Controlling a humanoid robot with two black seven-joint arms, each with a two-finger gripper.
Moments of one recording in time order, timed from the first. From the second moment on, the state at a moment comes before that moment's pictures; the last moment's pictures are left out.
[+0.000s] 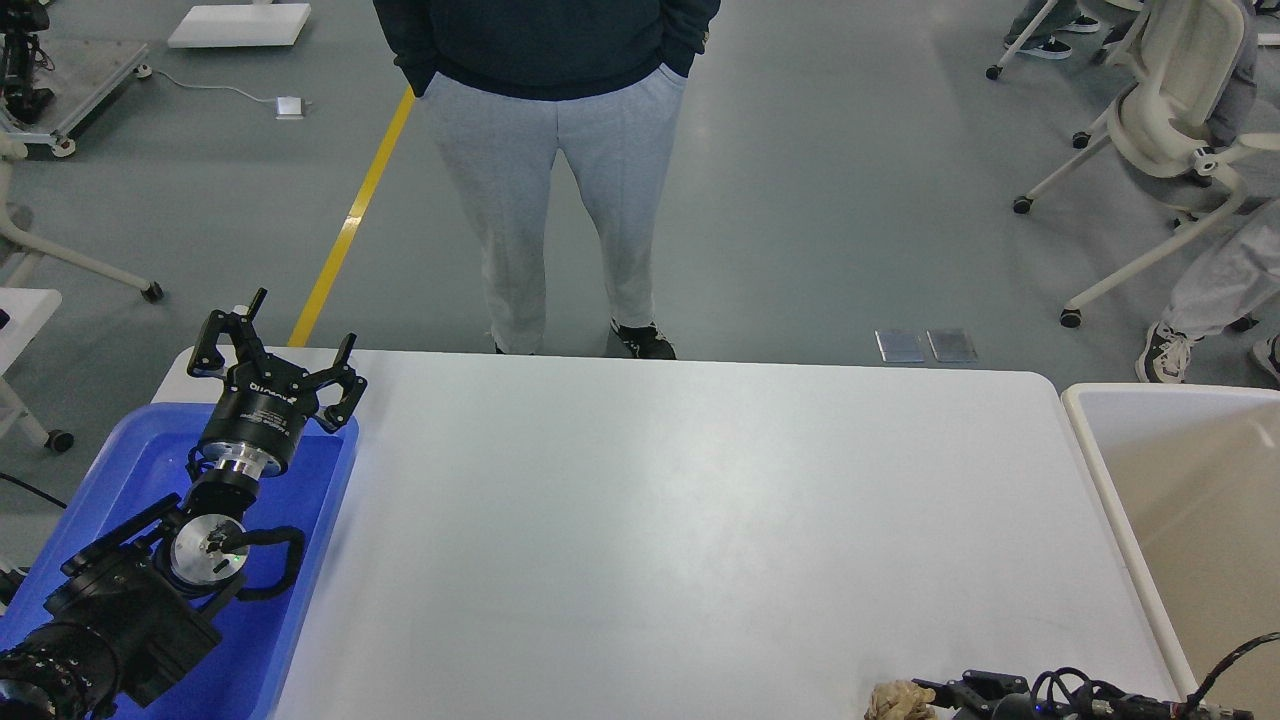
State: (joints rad) left arm -0.58 0.34 -0.74 -0.46 -0.16 -0.64 -0.53; right arm 0.51 -0.76 -0.11 1.34 -1.83 -0.31 0.18
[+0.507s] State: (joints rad) left arm -0.58 0.34 -0.74 -0.46 -0.16 -0.64 -0.53; right arm 0.56 -0.79 -0.14 1.37 -1.72 -0.30 0.21
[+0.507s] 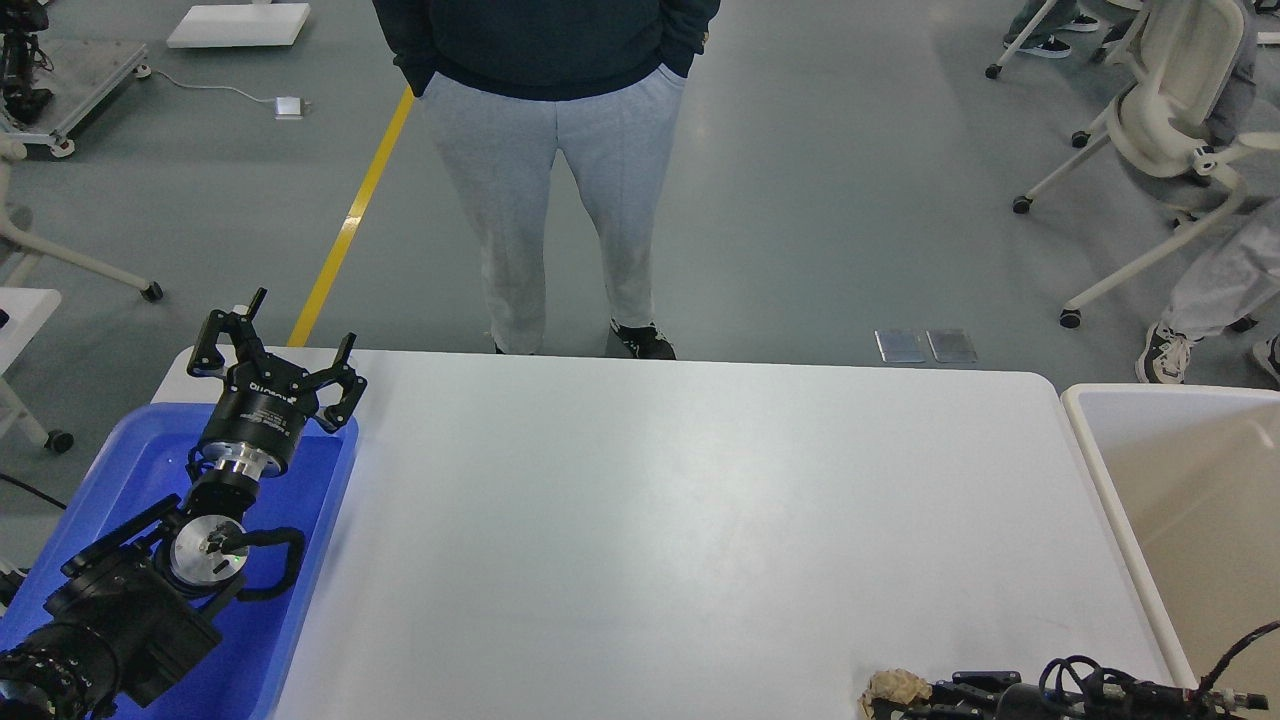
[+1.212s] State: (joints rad) left arm -0.58 0.34 -0.74 -0.46 -0.16 -0.64 -0.53; right arm 1.11 -1.07 -0.07 1.58 -1.25 0.30 0.23
